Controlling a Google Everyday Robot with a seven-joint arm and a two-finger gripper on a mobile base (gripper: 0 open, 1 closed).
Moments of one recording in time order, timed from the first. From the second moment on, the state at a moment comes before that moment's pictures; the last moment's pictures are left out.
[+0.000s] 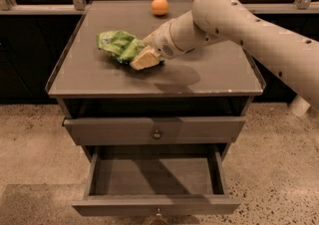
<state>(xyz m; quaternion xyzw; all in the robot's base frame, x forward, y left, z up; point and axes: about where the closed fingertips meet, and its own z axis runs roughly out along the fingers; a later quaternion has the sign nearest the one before) 0.669 0.031 0.870 -0.54 0.71 0.17 0.42</state>
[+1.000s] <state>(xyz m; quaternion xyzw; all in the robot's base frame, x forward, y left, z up) 0.669 0.031 0.870 -0.54 0.71 0.17 0.42</state>
